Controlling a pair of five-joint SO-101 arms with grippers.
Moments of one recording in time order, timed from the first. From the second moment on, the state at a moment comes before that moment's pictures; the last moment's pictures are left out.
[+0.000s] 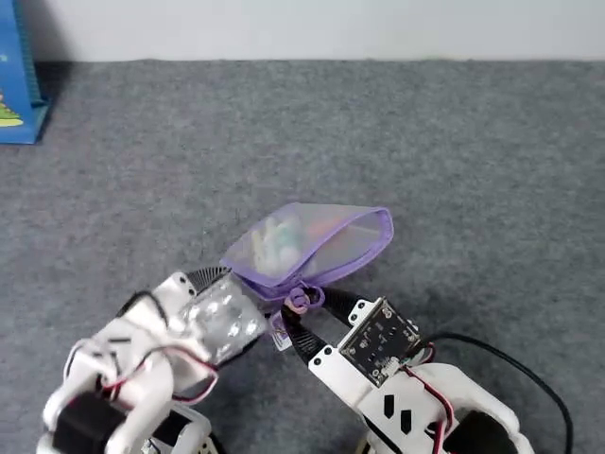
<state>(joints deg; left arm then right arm) 22.2 -83.5 49.4 82.3 -25.4 -46.2 -94.2 56.9 66.5 9.5</state>
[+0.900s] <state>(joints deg) 31.6 -86.3 64.4 62.5 -16.8 -45.8 -94.9 56.4 68.3 11.1</state>
